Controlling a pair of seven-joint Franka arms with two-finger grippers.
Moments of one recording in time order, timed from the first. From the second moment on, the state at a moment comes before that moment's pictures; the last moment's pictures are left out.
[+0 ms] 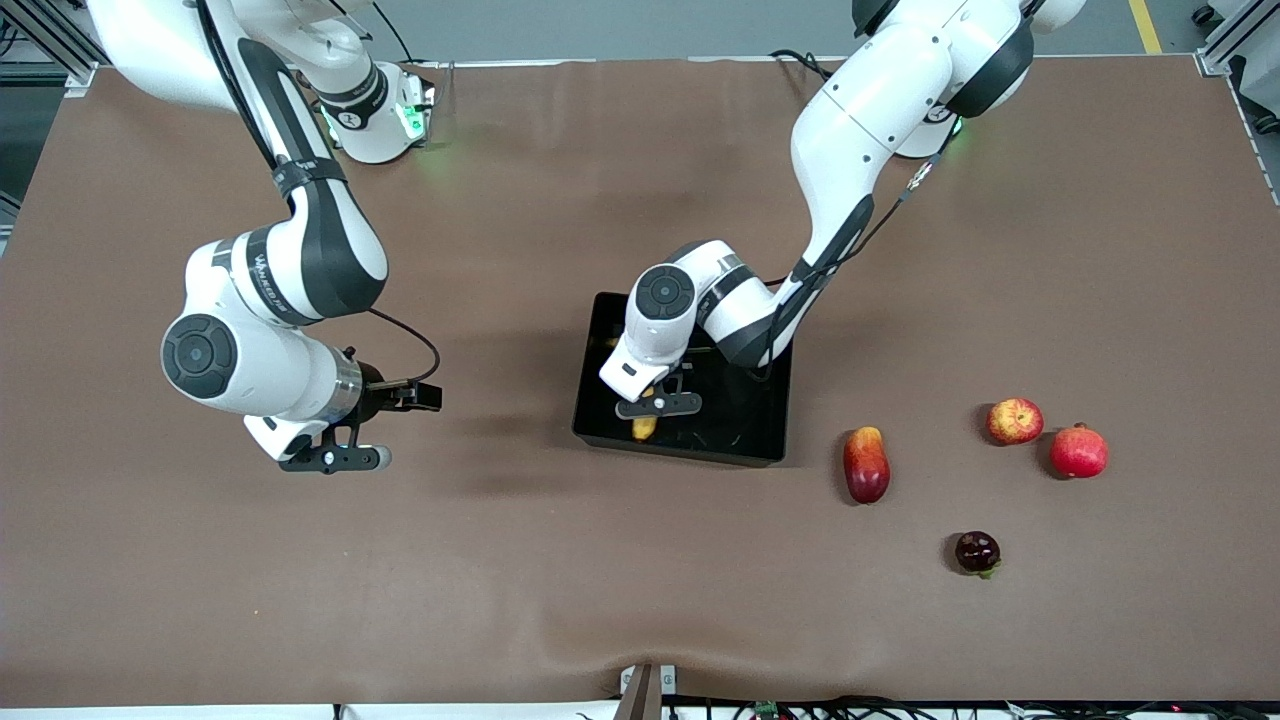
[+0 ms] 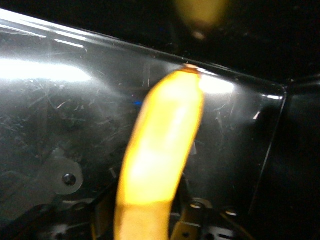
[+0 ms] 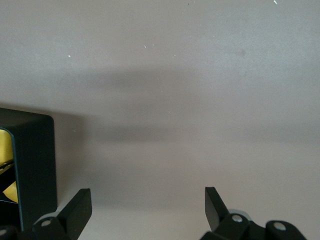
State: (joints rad) left arm -0.55 0.92 -0.30 -1.40 0.27 2.35 -1.01; right arm 0.27 0.46 -0.02 -1.56 0.18 1.91 0.19
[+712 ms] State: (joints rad) left arm -0.51 0.75 -0.29 -1.36 0.28 2.19 -1.02; right arm 0.30 0.46 -0.02 -1.56 0.18 1.93 0.23
